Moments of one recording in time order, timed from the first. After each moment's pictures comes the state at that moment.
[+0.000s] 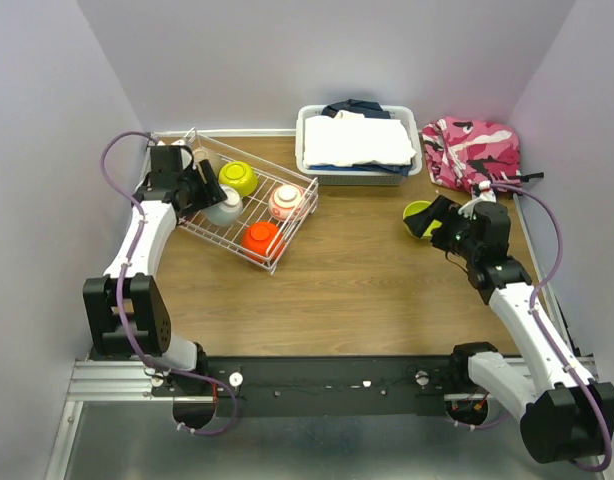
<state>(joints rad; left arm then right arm) 0.08 1.49 1.19 -0.47 0.23 -0.38 0.10 0.92 0.66 -0.17 -0.19 0.58</state>
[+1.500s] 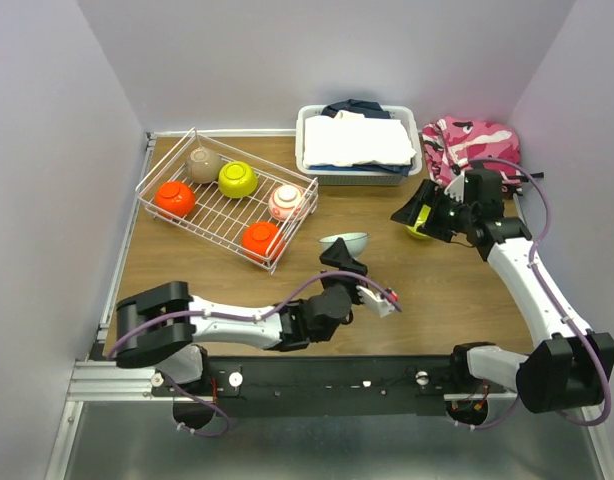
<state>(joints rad) -1.34 1.48 0.73 0.55 -0.81 1.02 0.11 1.17 0.97 -0.48 -0.41 0.52</state>
